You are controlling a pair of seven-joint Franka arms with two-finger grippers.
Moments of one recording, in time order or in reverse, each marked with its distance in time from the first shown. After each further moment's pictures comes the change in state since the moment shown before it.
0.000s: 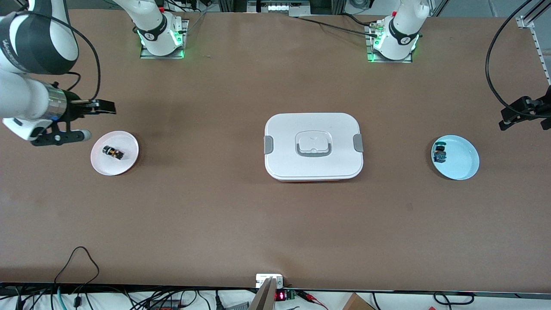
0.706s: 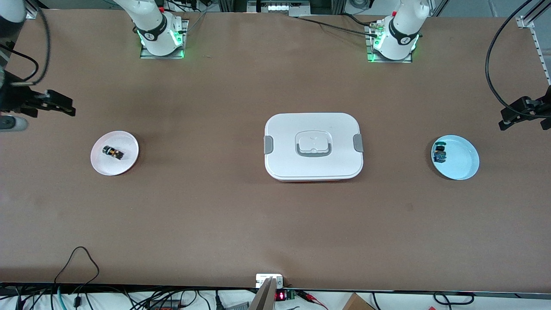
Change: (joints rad) left arm 0.000 0.001 0.000 0.000 0.000 -0.002 0.000; right arm -0.069 -0.067 -0.029 0.091 0.103 0.033 0.001
